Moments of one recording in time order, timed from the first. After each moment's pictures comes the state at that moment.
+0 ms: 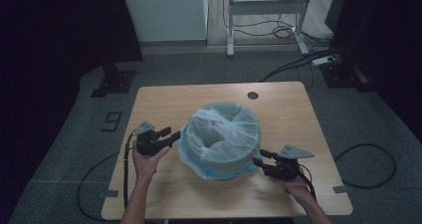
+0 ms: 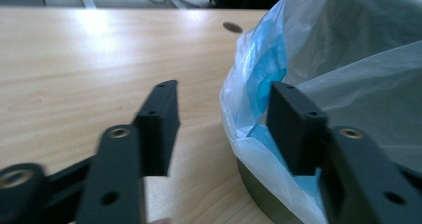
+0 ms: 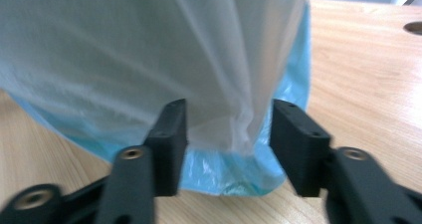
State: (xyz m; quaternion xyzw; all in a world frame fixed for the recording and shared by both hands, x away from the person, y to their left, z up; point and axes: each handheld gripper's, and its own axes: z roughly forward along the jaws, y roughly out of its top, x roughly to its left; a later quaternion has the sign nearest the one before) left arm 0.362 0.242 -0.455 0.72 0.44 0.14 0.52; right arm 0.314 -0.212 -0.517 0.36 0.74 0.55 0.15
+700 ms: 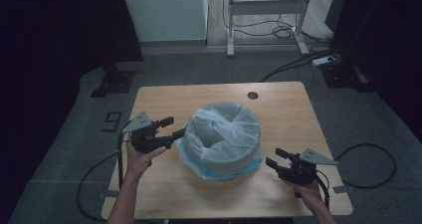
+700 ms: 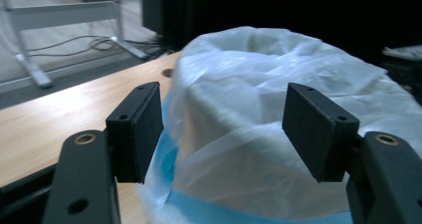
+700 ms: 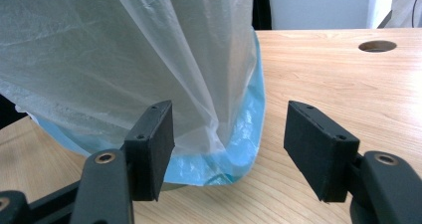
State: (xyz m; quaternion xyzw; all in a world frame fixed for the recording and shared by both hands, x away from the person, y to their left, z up) left arm 0.345 0.224 -0.379 0.77 0.28 0.14 0.56; right arm 0.293 -0.251 -0.511 0.38 0.68 0.60 0.15
